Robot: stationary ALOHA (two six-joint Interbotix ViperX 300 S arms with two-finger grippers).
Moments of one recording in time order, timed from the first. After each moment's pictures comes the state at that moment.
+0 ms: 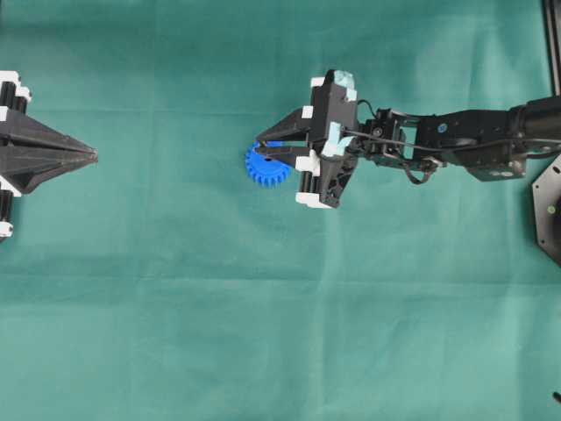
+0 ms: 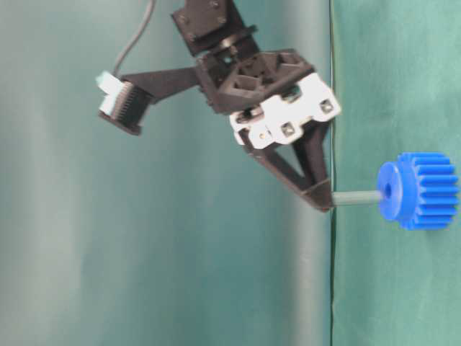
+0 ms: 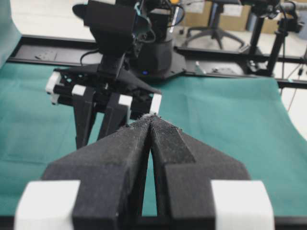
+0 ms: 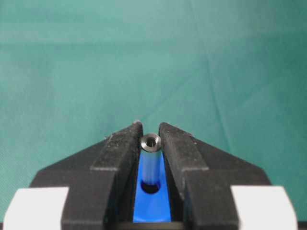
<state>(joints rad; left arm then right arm) 0.00 -0.97 1.22 -0.04 -0.28 -0.02 -0.14 0.13 0.68 0.10 -0.39 0.03</state>
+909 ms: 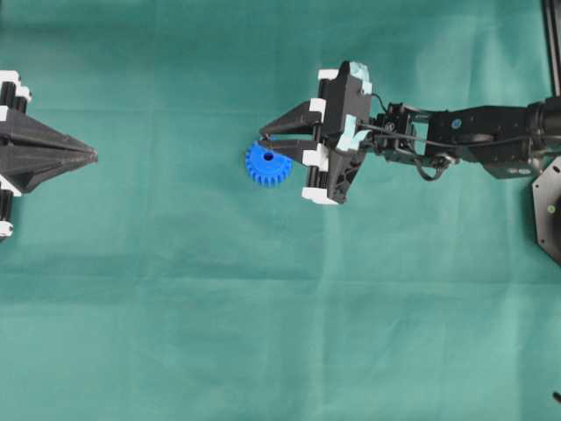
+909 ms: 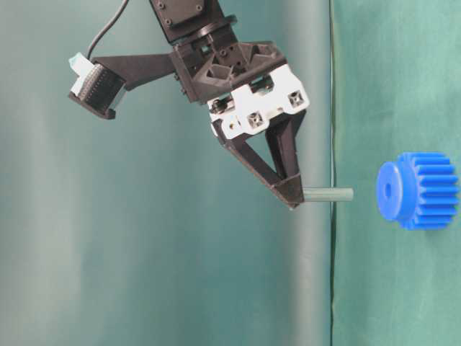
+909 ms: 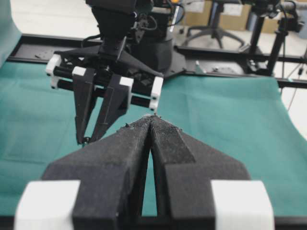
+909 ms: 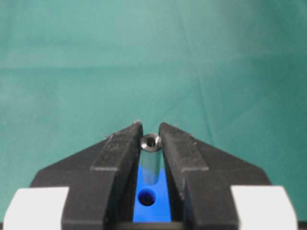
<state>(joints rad) 0.00 -0.97 1.22 -0.04 -0.28 -0.02 -0.15 0.05 0.71 0.10 -0.40 0.03</state>
